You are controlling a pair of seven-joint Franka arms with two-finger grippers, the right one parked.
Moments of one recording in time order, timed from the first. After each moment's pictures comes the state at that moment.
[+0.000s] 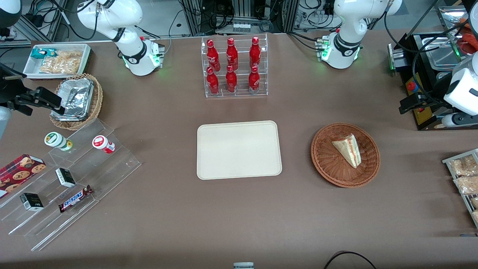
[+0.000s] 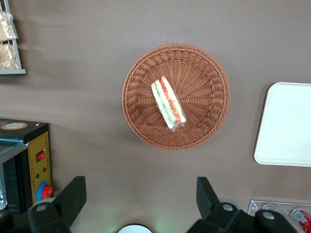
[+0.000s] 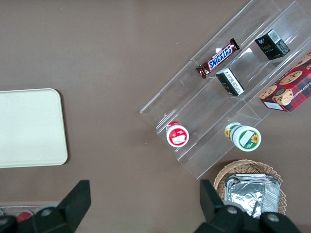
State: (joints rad) arm -0.01 0.02 -0.01 -1.59 -0.01 1.51 -0.13
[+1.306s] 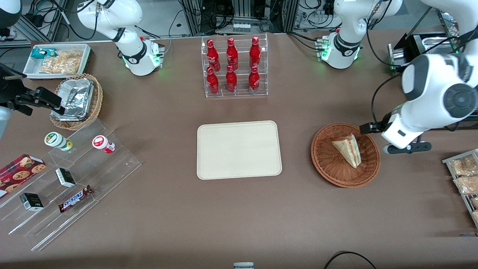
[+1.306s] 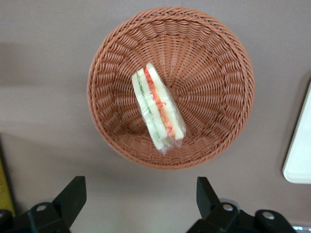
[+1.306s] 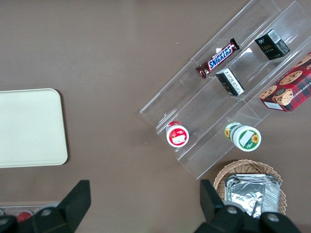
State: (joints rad) arm -0.06 0.12 -0.03 -1.95 0.00 1.88 -0.19
